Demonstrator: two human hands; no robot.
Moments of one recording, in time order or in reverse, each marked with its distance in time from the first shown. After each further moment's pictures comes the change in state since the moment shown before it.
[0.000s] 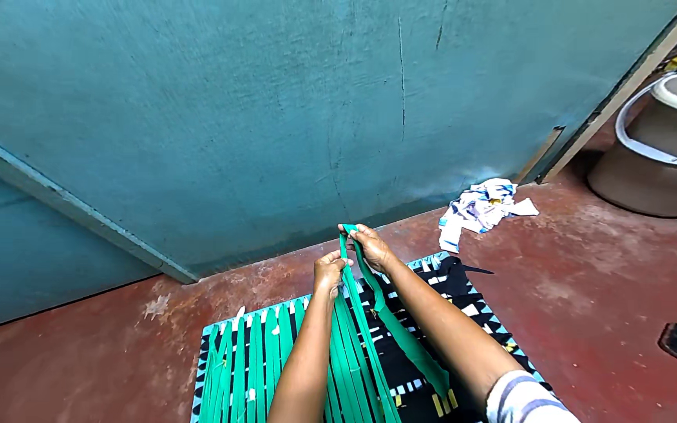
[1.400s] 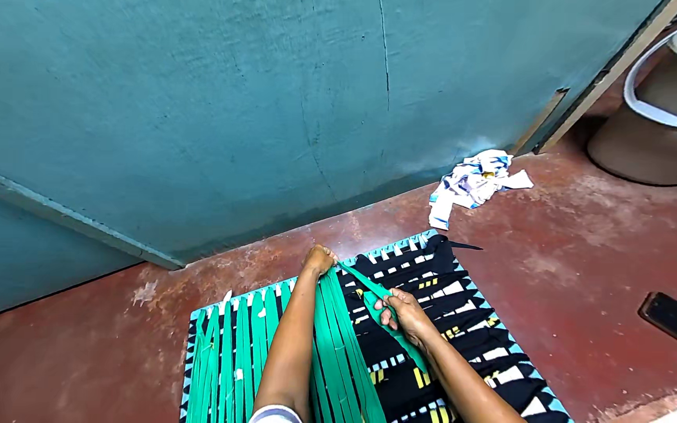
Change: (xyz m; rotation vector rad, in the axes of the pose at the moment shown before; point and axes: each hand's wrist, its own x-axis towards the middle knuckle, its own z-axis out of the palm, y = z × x) left_hand 0.052 -0.032 -0.009 1.101 -0.285 -0.132; right_hand -0.168 0.068 -0.052 0.022 0.251 0.442
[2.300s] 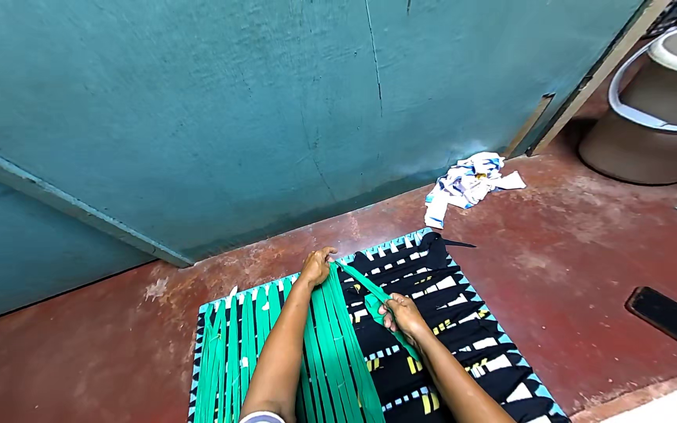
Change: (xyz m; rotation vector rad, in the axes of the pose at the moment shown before) left_hand -0.032 -0.018 0.005 0.128 0.063 0.352; right_hand -0.003 0.021 -0.008 -0.099 0.084 0.063
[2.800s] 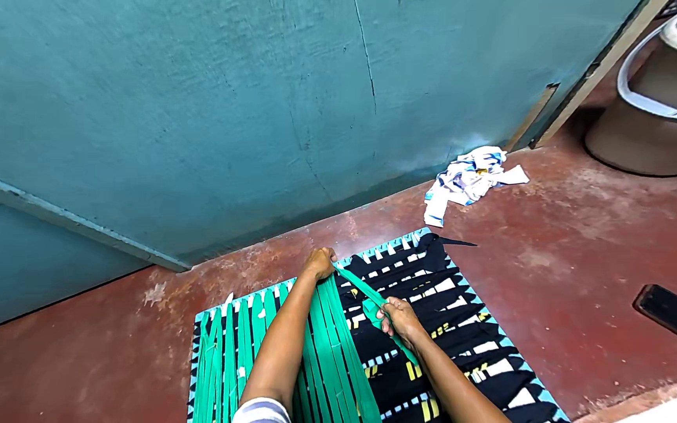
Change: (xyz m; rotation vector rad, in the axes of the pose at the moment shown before) left_hand 0.023 0.035 -0.011 0.309 -0.225 -0.212; right_hand 0.014 0.010 -0.001 0.024 -0.022 0.047
